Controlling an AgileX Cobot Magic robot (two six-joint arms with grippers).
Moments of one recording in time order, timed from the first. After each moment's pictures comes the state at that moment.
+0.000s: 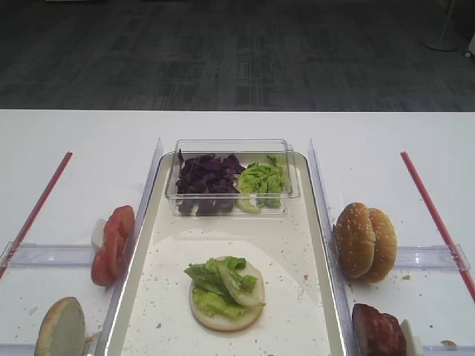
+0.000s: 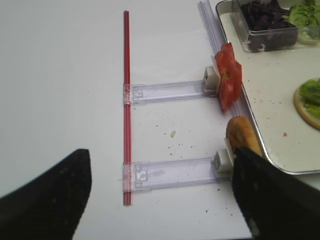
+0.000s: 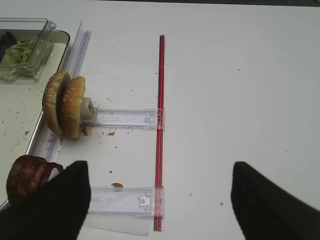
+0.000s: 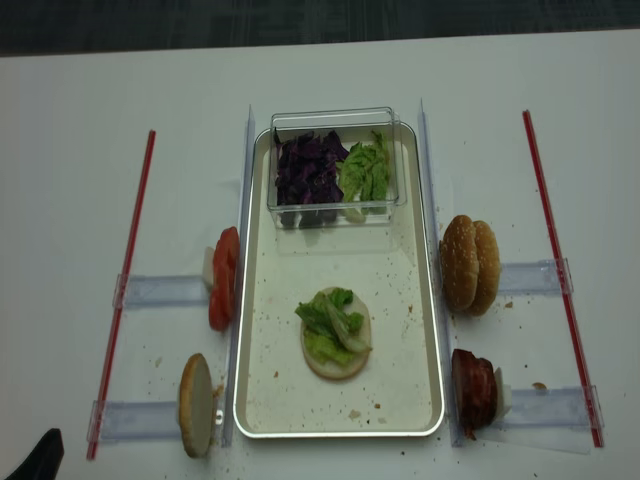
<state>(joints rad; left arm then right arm) 0.01 -0.02 -0.49 -0.03 1.19 0.00 0.03 -0.02 -0.48 0.01 1.13 -0.01</state>
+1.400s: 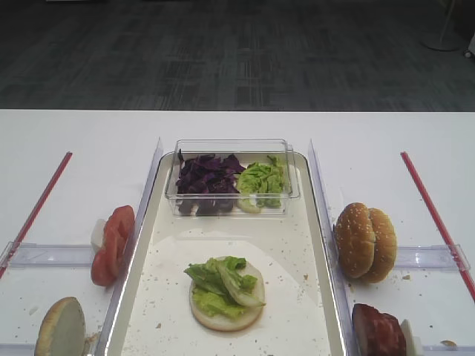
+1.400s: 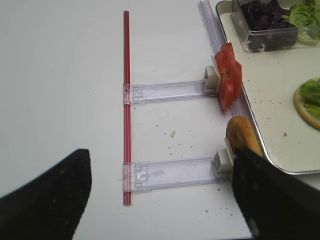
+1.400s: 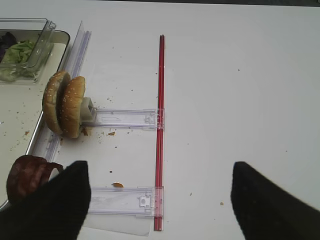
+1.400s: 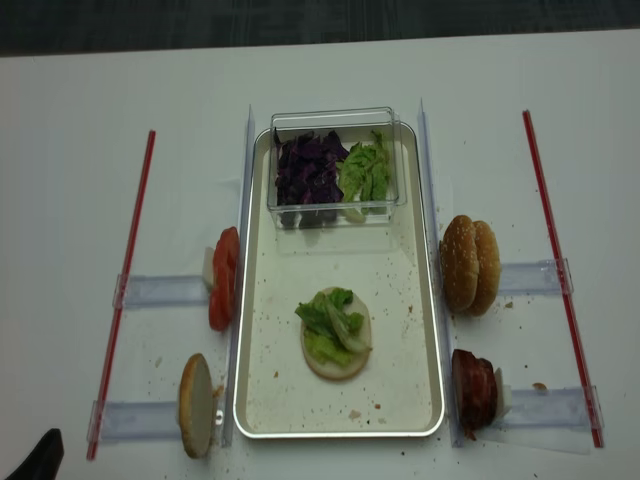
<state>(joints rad) 0.01 -0.02 -0.49 -0.03 1.19 0.00 0.03 -0.02 -0.48 0.01 1.13 -0.01</state>
